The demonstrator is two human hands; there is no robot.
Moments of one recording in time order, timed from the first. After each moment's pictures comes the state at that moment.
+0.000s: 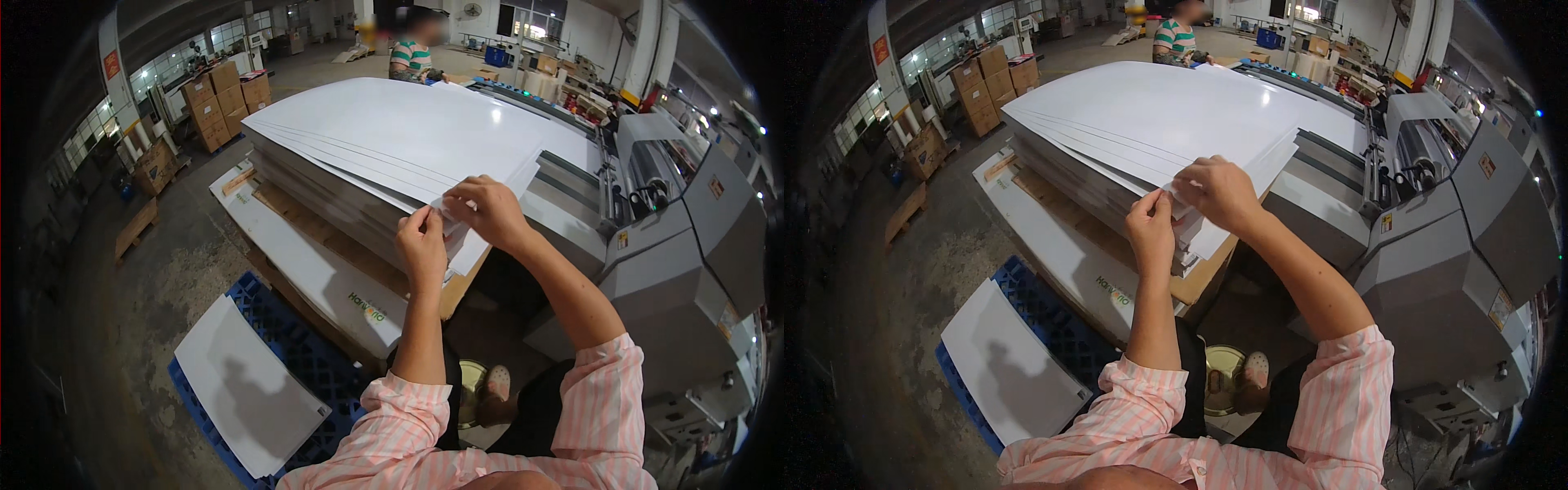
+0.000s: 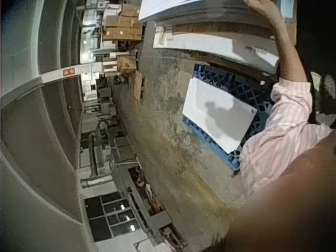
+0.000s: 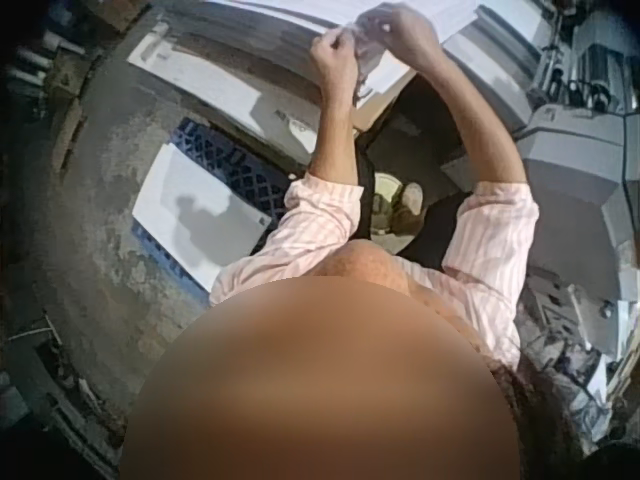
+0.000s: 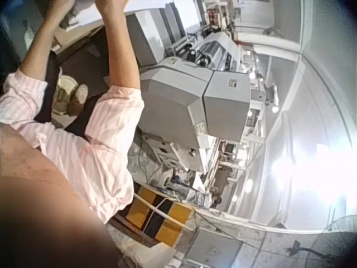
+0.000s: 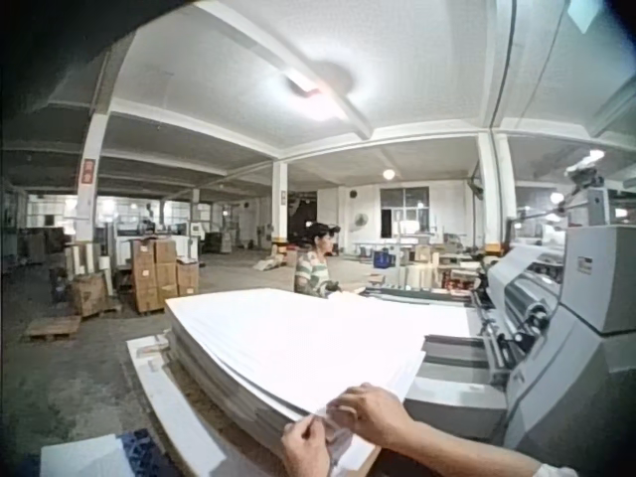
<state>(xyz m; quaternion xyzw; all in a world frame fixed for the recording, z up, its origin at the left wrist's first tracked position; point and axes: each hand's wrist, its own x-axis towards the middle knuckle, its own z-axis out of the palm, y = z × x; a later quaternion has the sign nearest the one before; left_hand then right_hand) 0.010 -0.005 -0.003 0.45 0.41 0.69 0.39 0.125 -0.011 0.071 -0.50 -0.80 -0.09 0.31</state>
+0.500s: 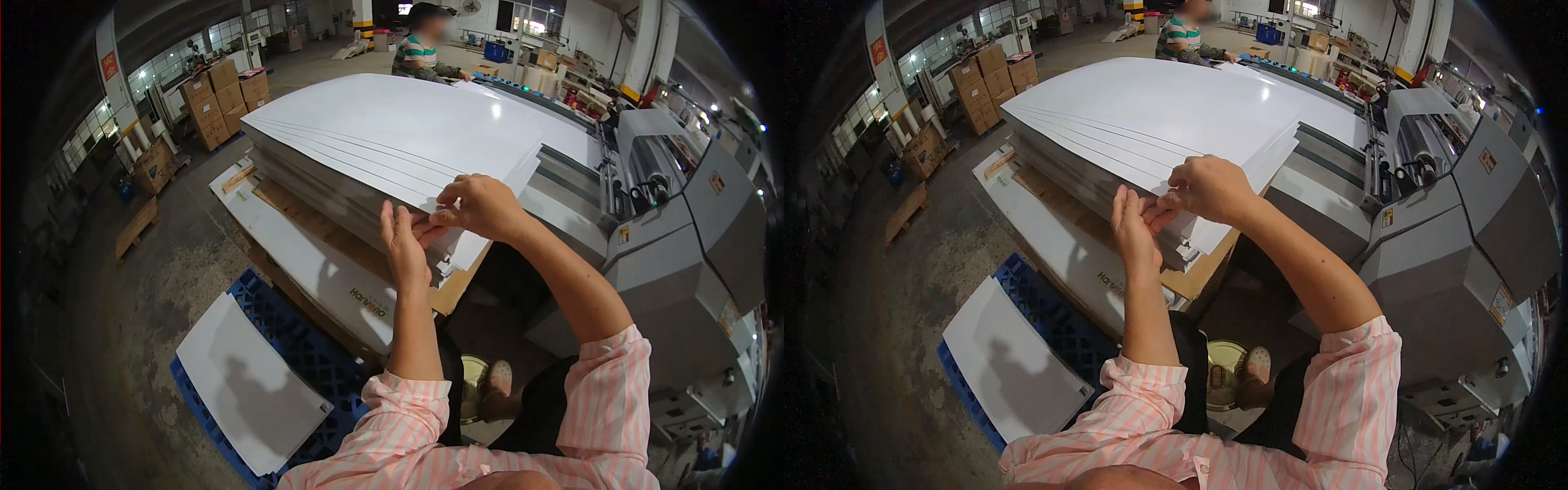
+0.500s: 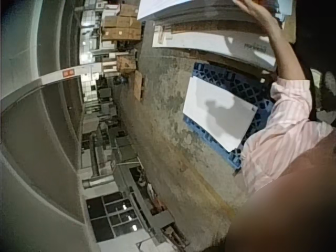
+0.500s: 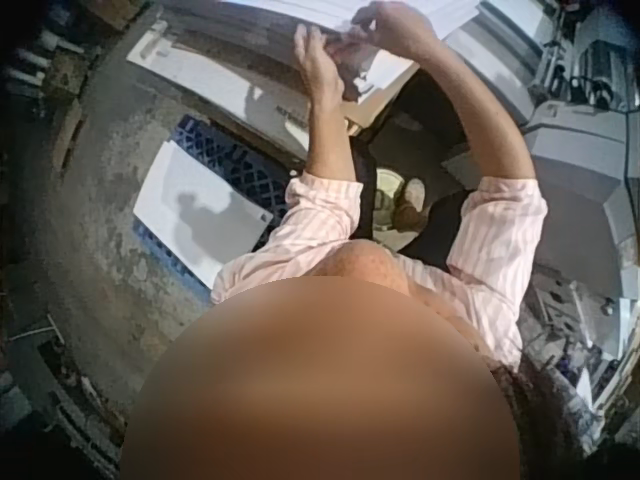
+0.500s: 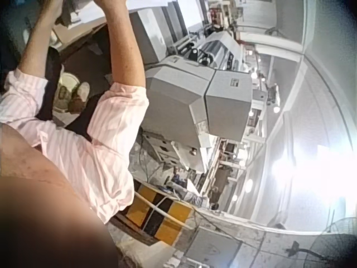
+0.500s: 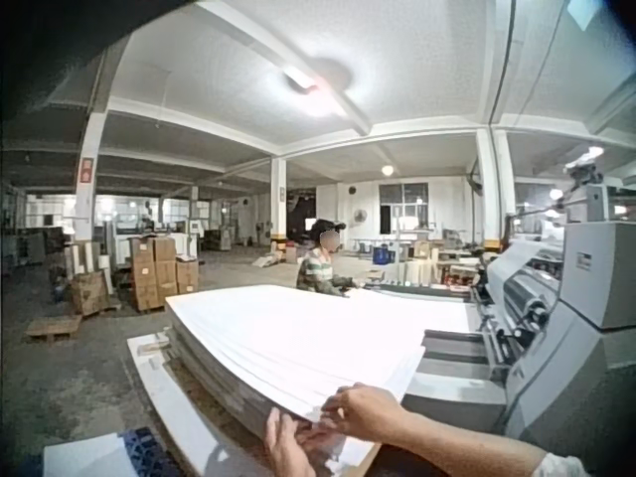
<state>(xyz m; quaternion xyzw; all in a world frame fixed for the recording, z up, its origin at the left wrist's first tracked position) -0.014 -0.009 0.001 0.29 0.25 0.70 0.61 0.113 -0.013 0.085 -0.51 -0.82 0.00 0.24</state>
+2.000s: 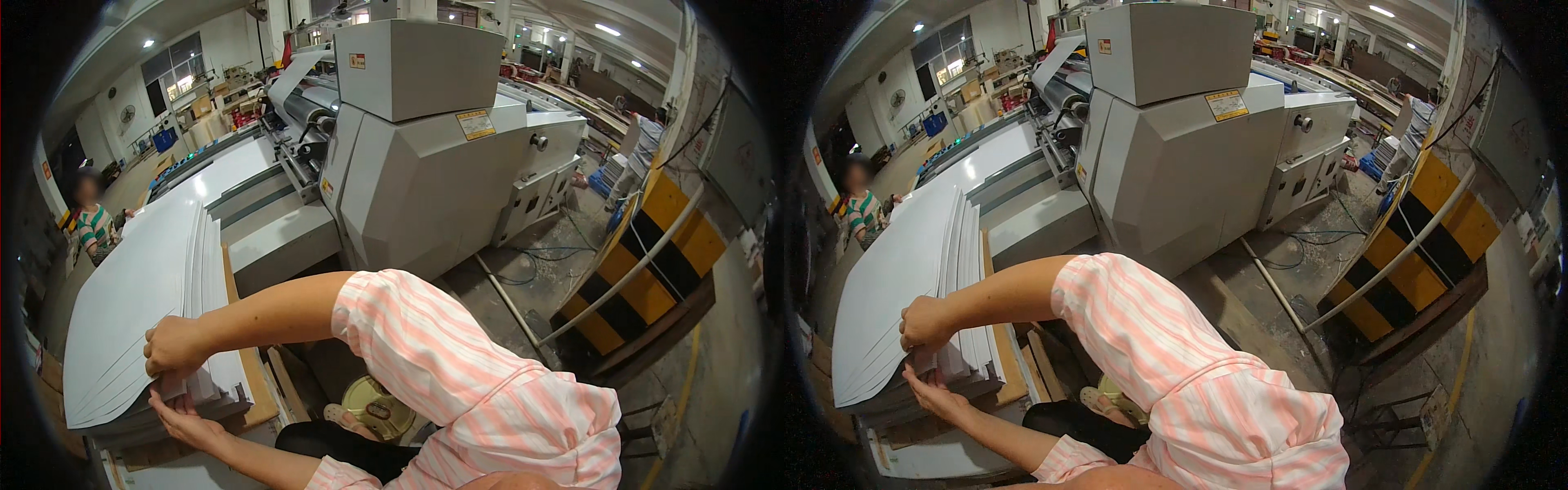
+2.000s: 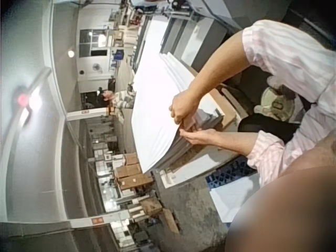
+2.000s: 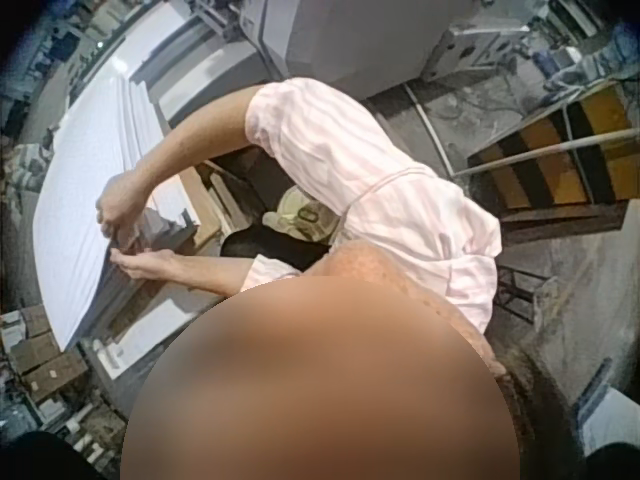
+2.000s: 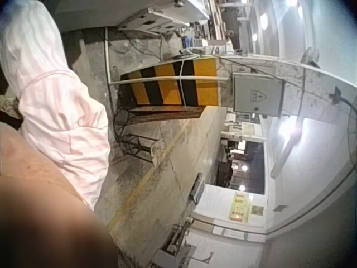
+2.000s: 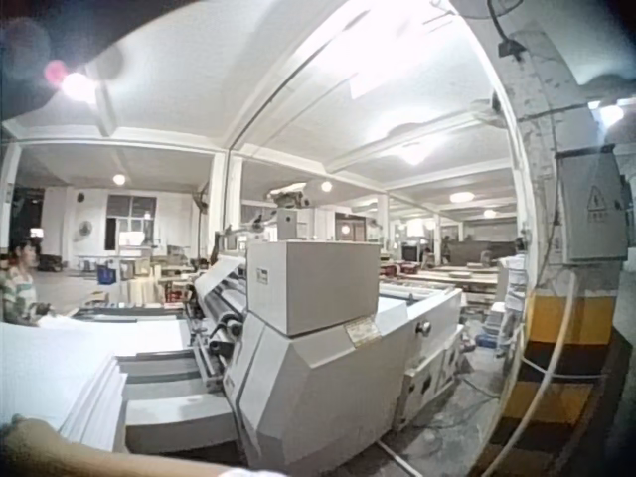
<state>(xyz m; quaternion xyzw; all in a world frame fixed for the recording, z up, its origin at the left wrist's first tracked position) -0.007 -0.005 0.009 0.39 0.38 0.67 0.50 0.123 0.010 0.068 -0.41 -0.85 -0.15 0.30</state>
